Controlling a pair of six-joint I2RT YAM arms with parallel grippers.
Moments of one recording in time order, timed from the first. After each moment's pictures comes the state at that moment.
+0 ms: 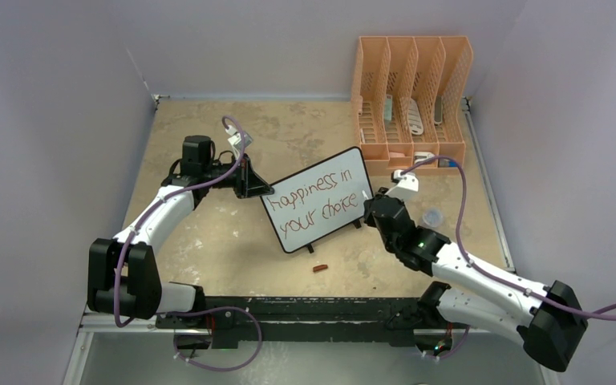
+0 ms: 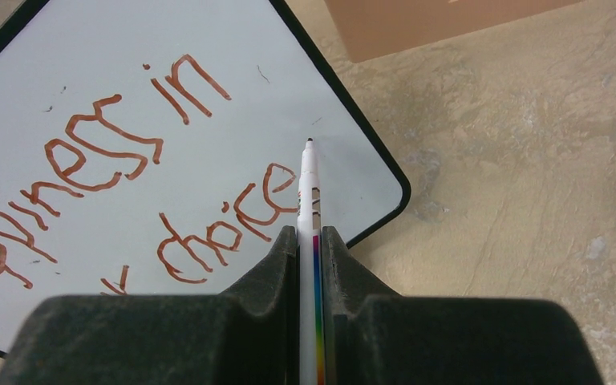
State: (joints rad) left arm -0.13 1.35 0.87 -0.18 1.05 -0.02; right arm 0.82 0.93 0.55 -0.17 0.65 0.73
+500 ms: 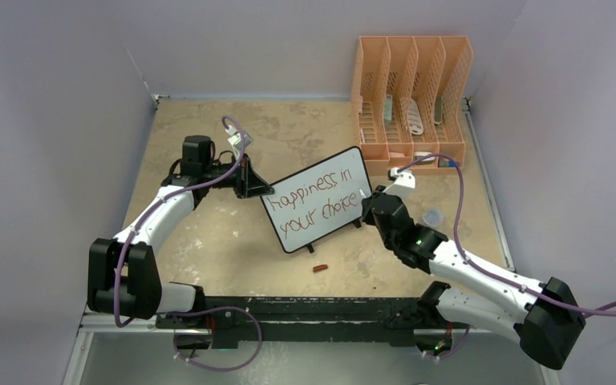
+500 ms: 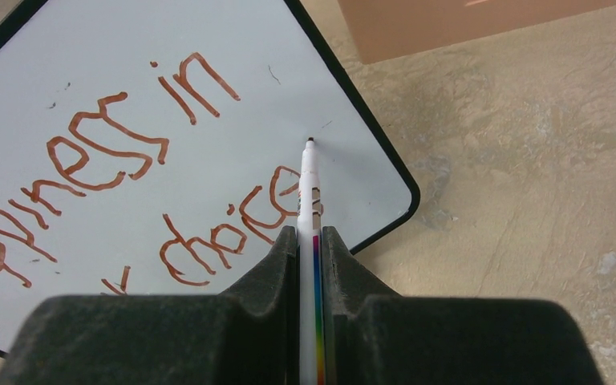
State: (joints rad) left arm -0.13 1.35 0.87 -0.18 1.05 -0.02; right arm 0.79 0.96 0.55 -0.12 0.60 0.69
